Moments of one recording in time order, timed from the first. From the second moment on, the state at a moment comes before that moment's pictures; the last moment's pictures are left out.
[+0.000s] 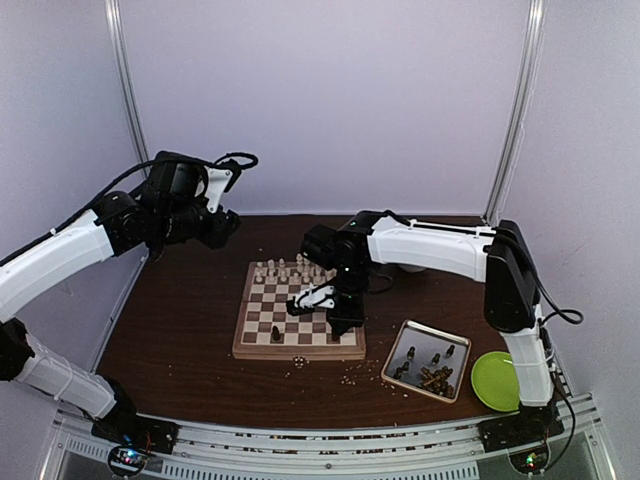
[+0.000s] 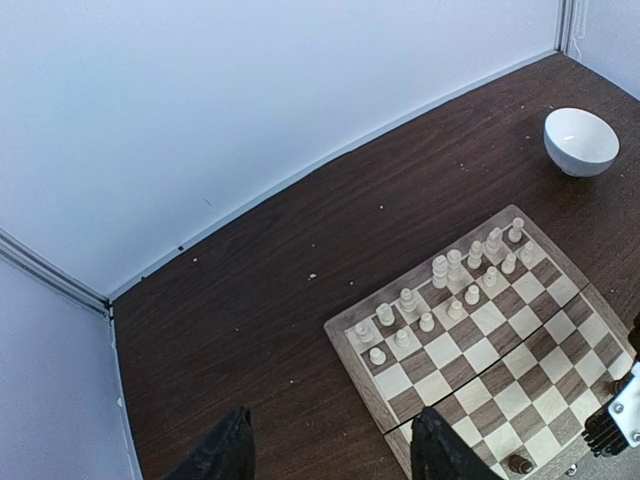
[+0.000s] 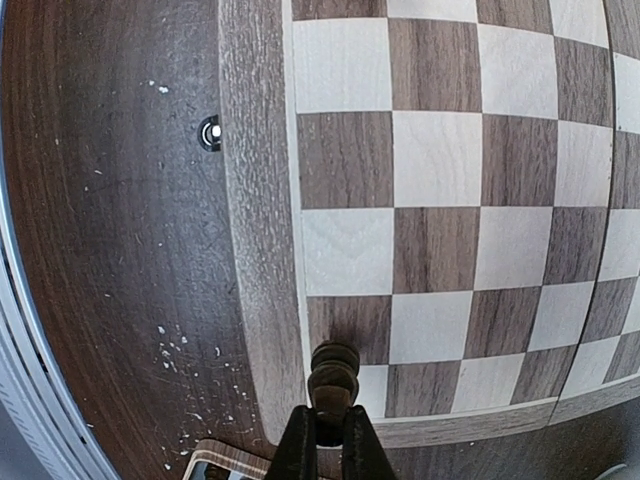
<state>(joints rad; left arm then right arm) -0.70 1.31 1.28 -0.54 -0.33 0.08 0.94 2.19 1.93 -1.20 -0.13 -0.59</state>
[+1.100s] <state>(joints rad) -0.70 1.31 1.27 -0.53 -0.33 0.09 0.93 2.18 1.94 -1.17 -0.12 -0.56</state>
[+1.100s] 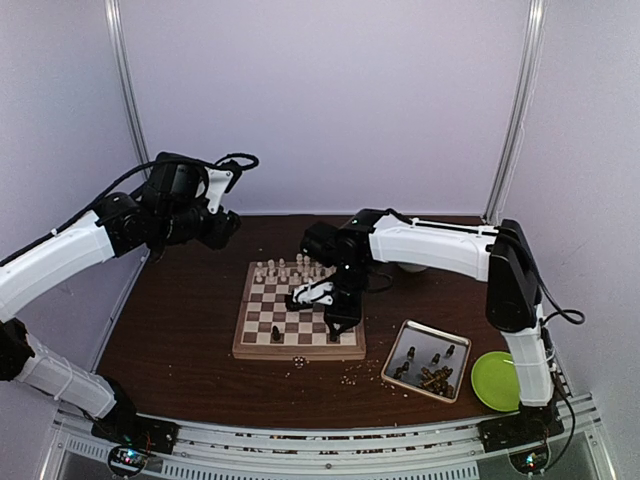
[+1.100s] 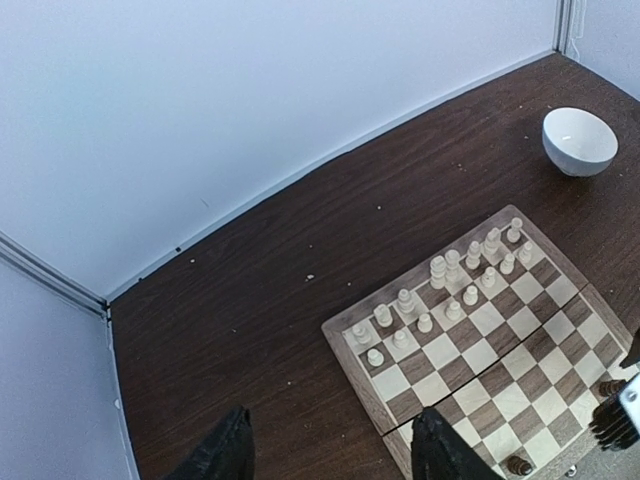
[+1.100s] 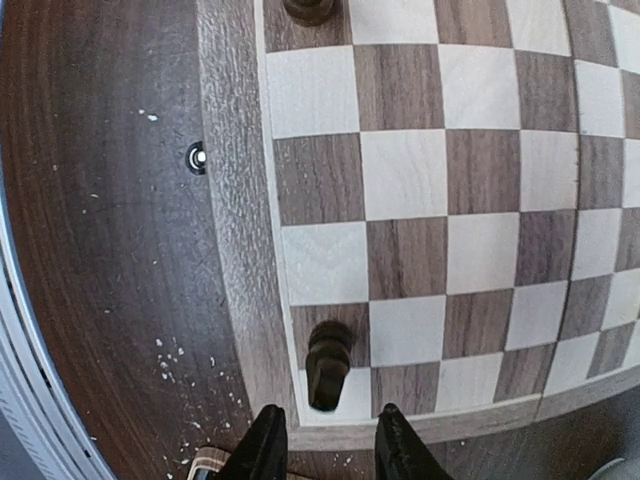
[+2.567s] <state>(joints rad) -1.09 1.67 1.29 -0.50 0.02 0.24 0.52 1.47 0.84 -0.85 -0.03 -0.63</state>
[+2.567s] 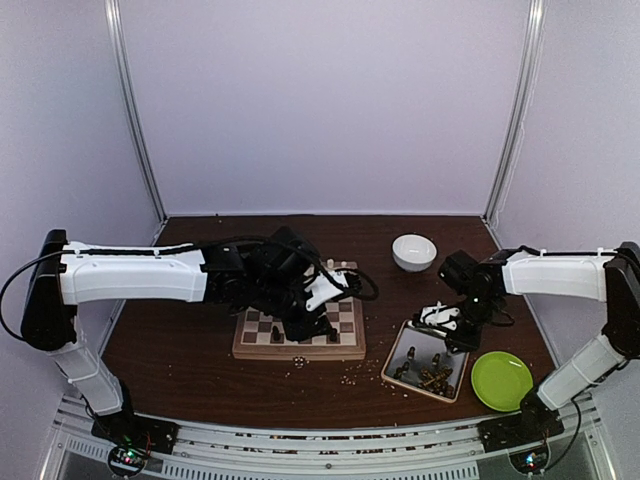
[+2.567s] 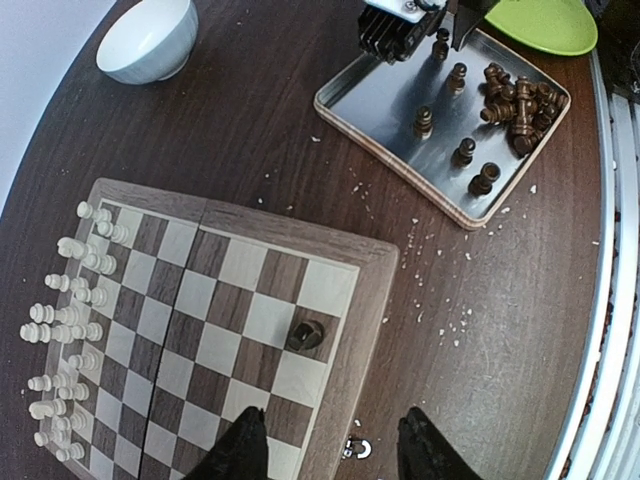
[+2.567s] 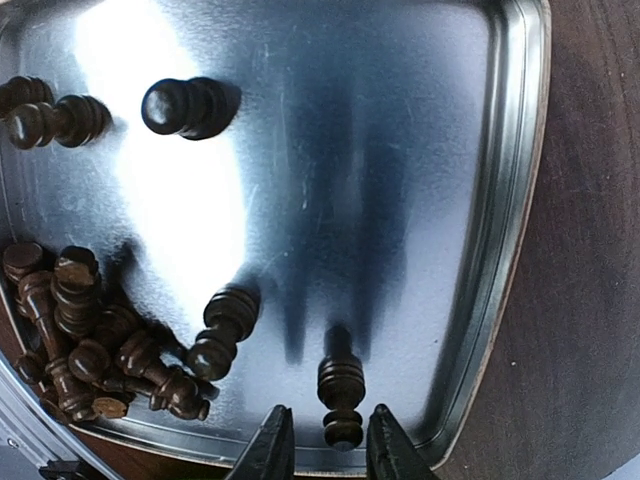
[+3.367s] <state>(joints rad) -1.09 1.67 1.29 -0.49 -0.02 0.23 0.42 1.52 0.92 -0.82 -0.09 -0.59</state>
